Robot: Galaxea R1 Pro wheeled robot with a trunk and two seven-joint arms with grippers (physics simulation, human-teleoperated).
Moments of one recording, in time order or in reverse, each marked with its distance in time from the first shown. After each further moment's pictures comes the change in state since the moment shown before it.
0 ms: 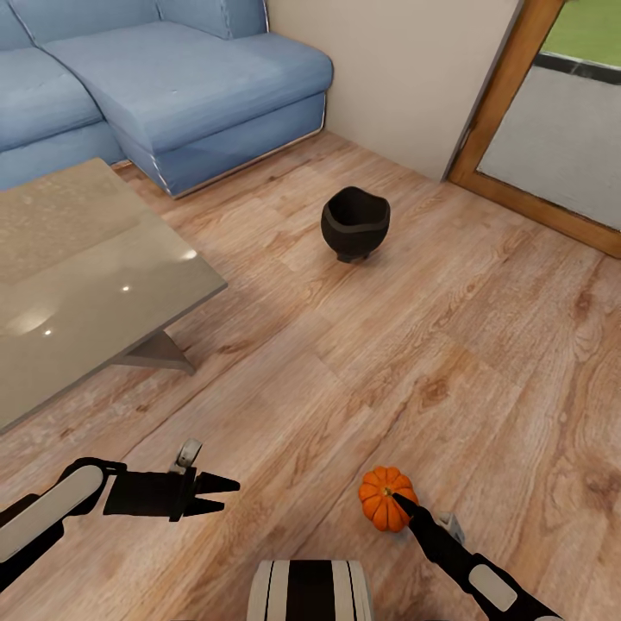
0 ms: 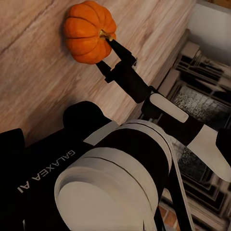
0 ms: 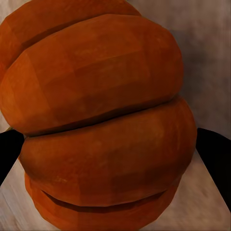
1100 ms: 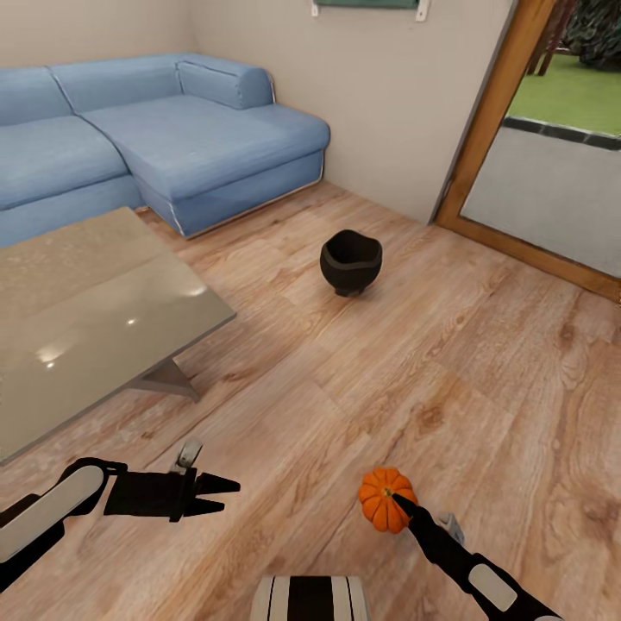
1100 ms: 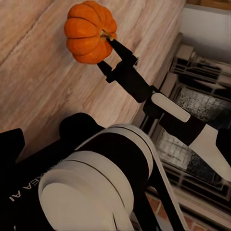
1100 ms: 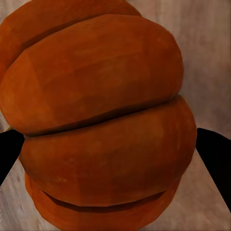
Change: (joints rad) left arm 0.000 -0.002 0.000 0.000 -0.007 0.000 0.002; right arm 0.000 0.000 0.000 -0.002 0.001 0.009 -0.007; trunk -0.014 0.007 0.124
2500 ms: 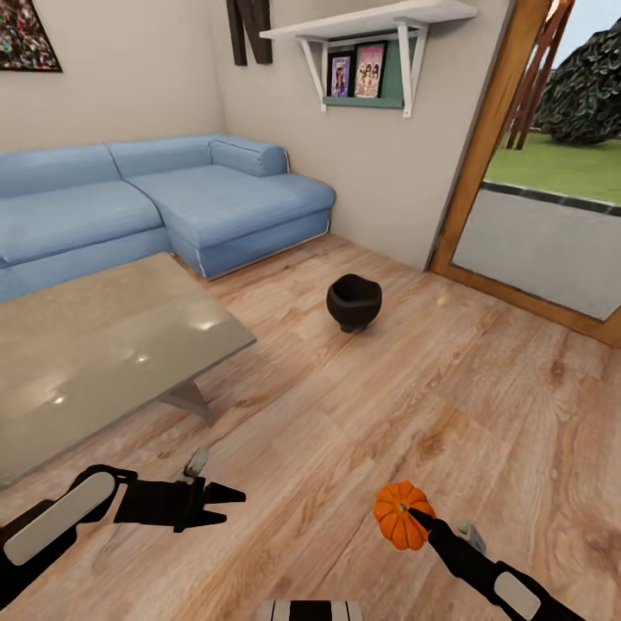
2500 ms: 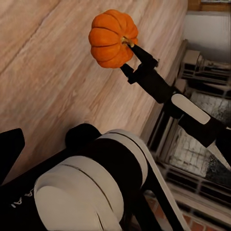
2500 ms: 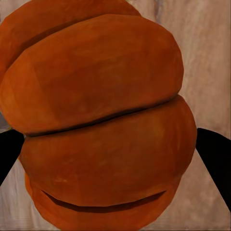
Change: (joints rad) left arm 0.000 -0.041 -0.027 0.059 -0.004 -0.005 0.059; right arm 0.000 -0.070 0.015 0.038 0.080 0.040 0.013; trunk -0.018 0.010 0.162
